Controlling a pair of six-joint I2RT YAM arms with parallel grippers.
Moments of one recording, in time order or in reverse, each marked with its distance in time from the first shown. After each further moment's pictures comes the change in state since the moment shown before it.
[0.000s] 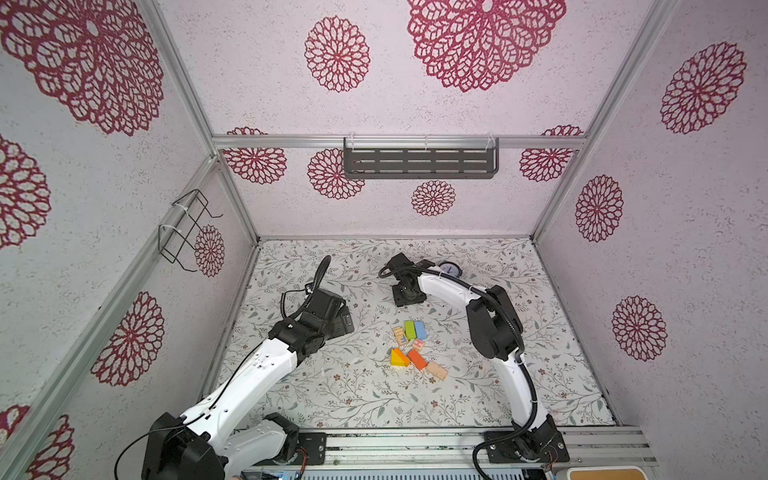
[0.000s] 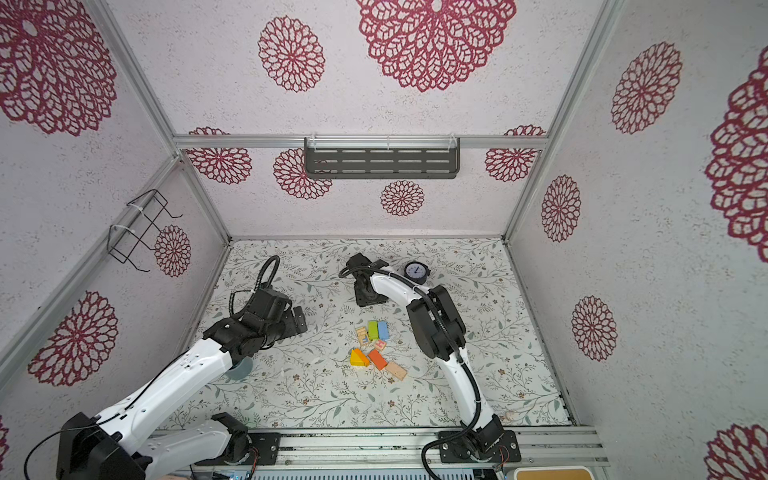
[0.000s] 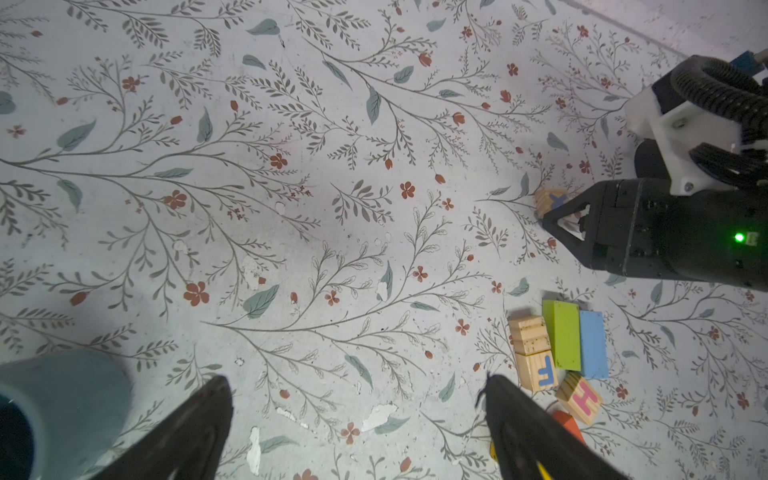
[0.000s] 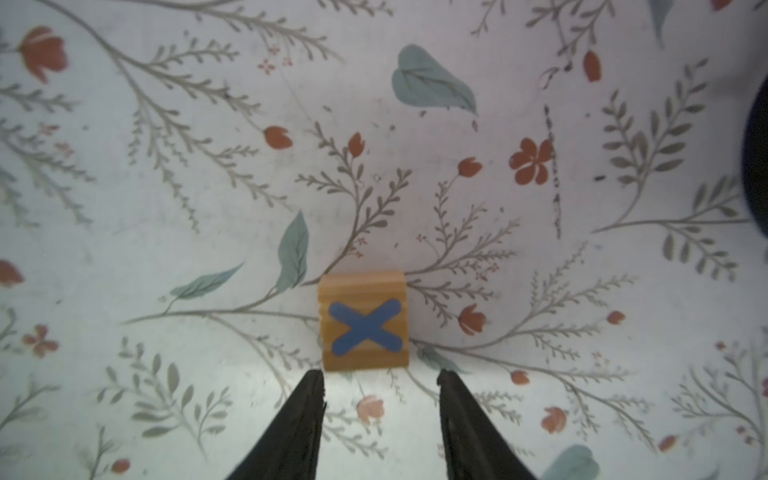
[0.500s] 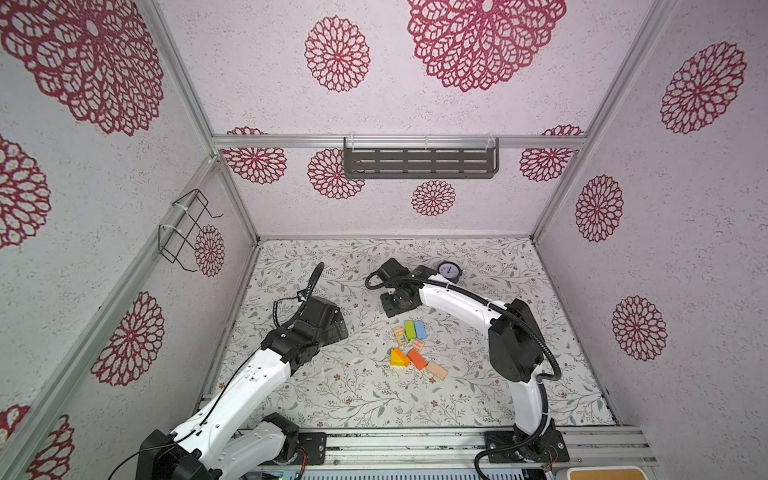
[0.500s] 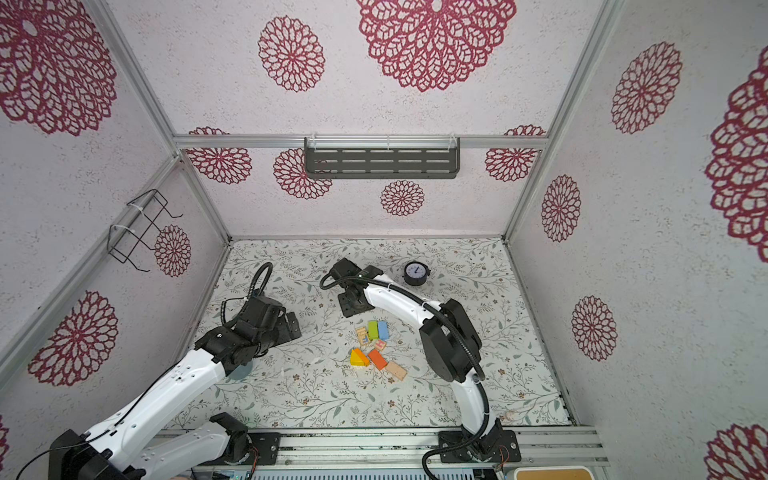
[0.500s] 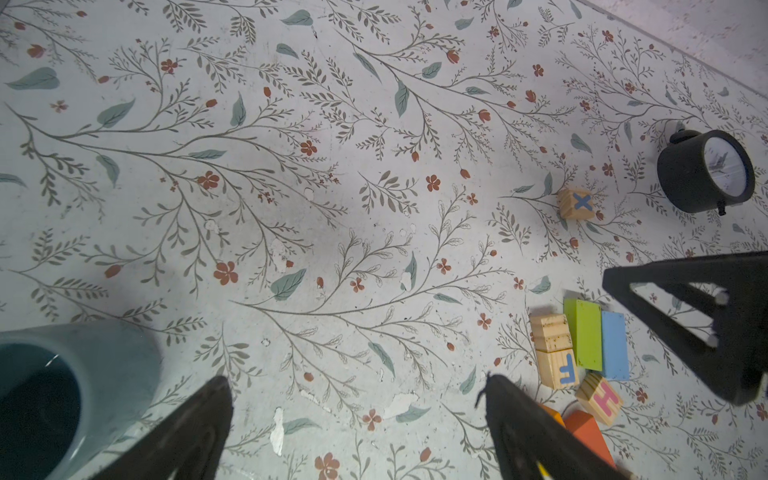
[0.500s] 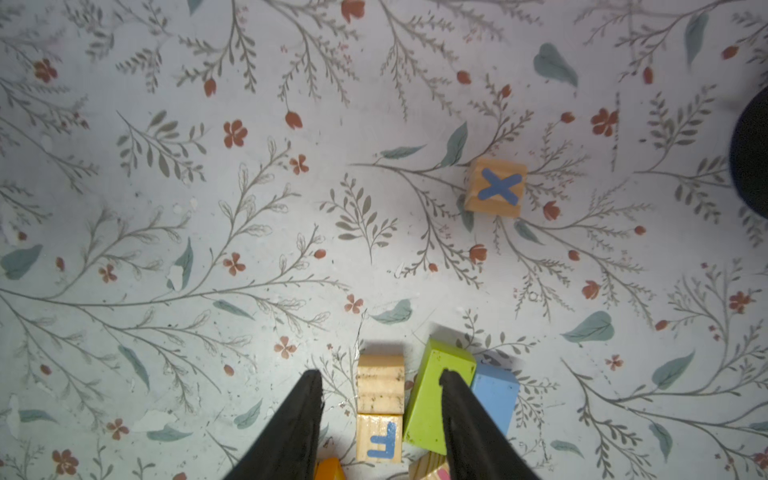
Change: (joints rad) left arm 0.013 -0.065 -0.058 -0.030 -0.015 -0.023; right arm 0.135 -0.224 -0.159 -0.012 -0.048 -0.036
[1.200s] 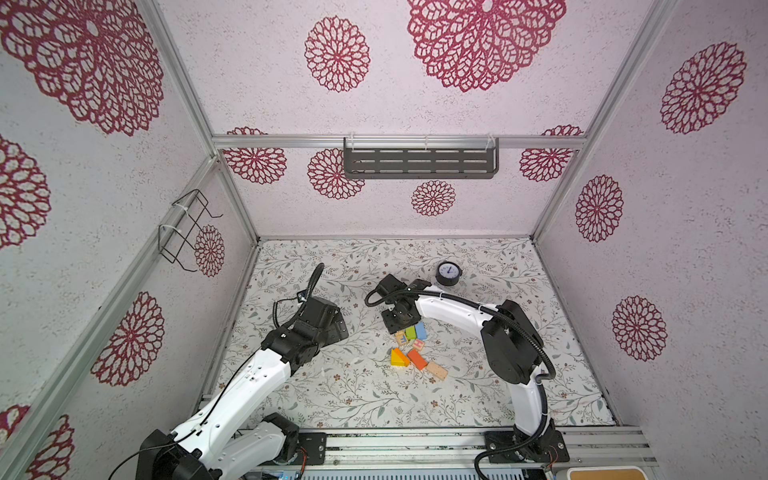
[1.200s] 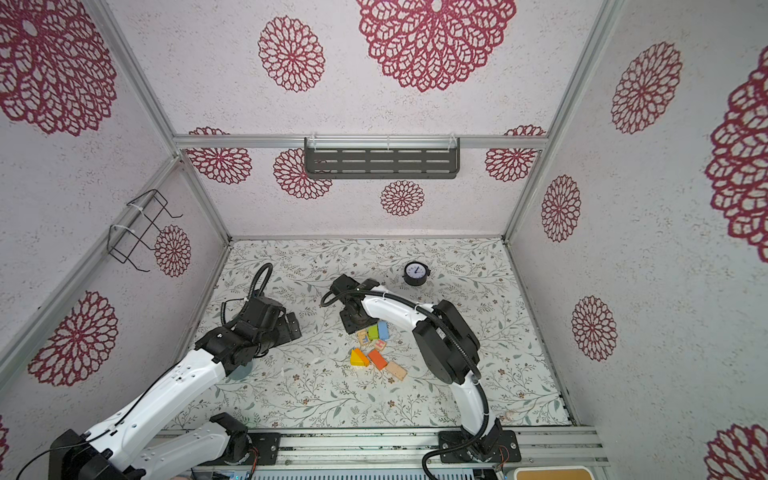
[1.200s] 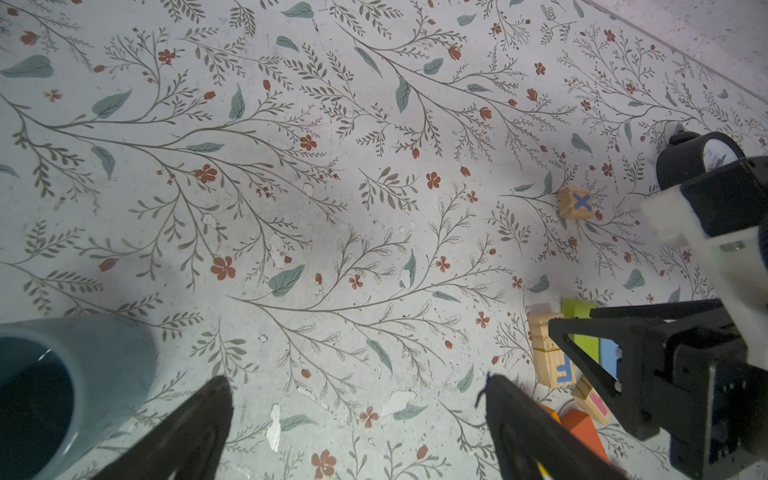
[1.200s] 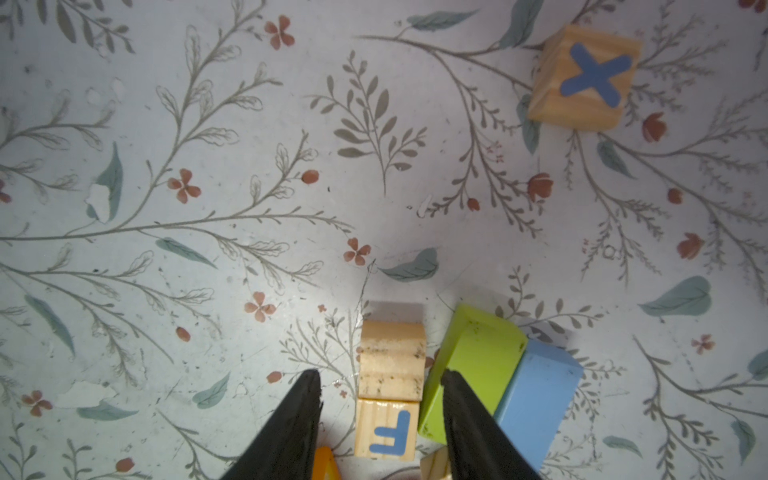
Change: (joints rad) left arm 0.000 0.002 -0.003 0.000 0.008 -0.015; right arm 0.034 0.000 -0.124 0.047 -0.027 -0.006
